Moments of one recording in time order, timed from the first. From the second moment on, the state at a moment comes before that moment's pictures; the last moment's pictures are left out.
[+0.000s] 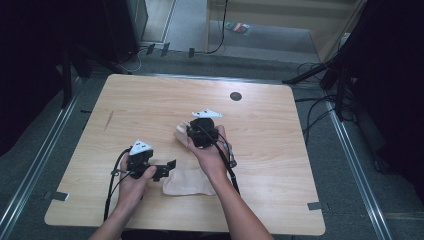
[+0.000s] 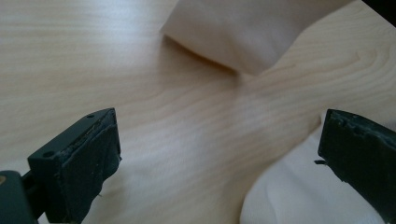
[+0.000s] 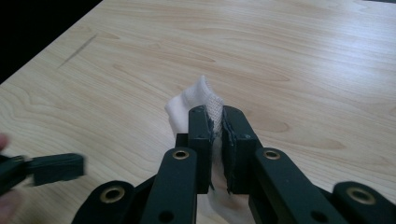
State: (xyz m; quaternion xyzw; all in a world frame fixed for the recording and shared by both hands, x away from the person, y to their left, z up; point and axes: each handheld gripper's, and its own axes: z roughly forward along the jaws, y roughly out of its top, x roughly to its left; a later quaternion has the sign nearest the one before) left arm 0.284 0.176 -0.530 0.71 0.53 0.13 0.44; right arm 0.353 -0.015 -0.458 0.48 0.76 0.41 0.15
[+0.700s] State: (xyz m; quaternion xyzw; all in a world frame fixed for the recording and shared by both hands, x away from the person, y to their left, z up) left arm 0.327 0.138 -0.532 0.71 0.55 0.18 0.40; right arm 0.352 -0.014 -0.442 0.51 0.74 0.43 0.12
